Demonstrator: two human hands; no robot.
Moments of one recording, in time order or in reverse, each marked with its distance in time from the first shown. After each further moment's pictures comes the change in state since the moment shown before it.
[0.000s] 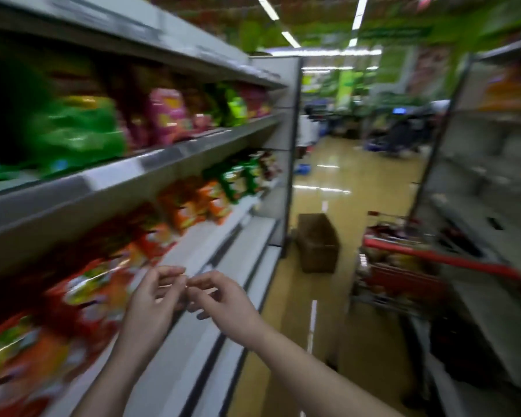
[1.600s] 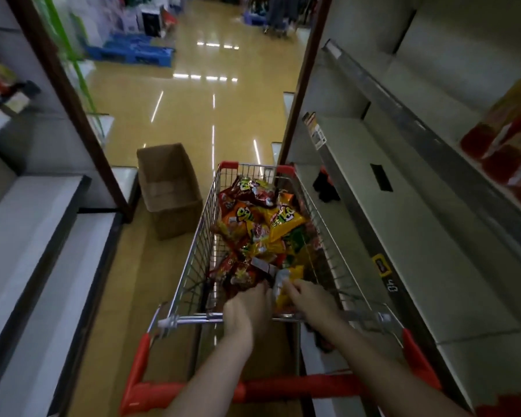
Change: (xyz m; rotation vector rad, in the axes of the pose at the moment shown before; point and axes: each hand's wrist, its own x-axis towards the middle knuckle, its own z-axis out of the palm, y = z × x) left_hand 0.260 -0.085 0.873 0.913 -0.982 0.062; right_hand 0.133 0.339 -0.792 -0.749 0.344 0.961
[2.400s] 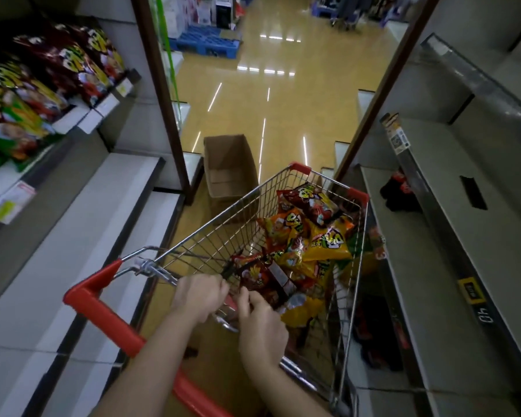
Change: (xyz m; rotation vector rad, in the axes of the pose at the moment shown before) left_hand -0.011 -0.209 -0.066 0.306 0.100 -0.086; right_hand -0.064 -0.196 0.126 0.138 0.123 -0.062
